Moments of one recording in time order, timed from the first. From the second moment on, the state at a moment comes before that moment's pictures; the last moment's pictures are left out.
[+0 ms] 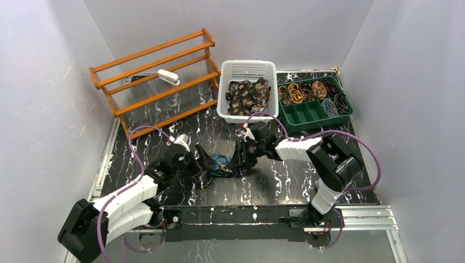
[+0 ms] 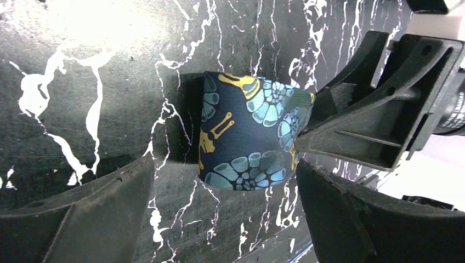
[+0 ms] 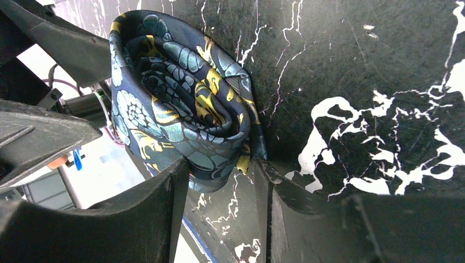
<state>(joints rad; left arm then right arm) -0.58 0.95 0.32 -0.06 0.11 -0.91 0.72 1.69 0.76 0.07 -0.60 0.70</state>
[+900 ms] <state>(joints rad) -0.58 1.01 0.27 0.07 0.16 -0.92 0.72 1.72 0.80 0.06 -0.58 0.72</state>
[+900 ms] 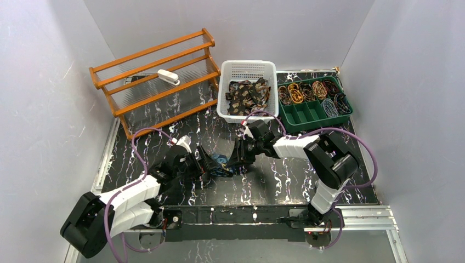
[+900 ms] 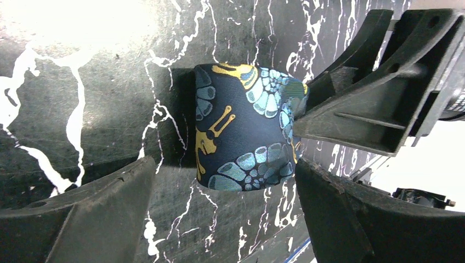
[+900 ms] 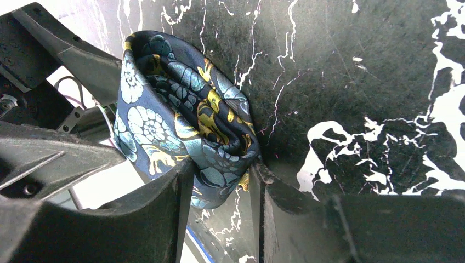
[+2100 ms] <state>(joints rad) -0.58 1.19 0.14 0.52 0.26 -1.13 0.71 1.72 0.70 0.22 -0.62 0.77</state>
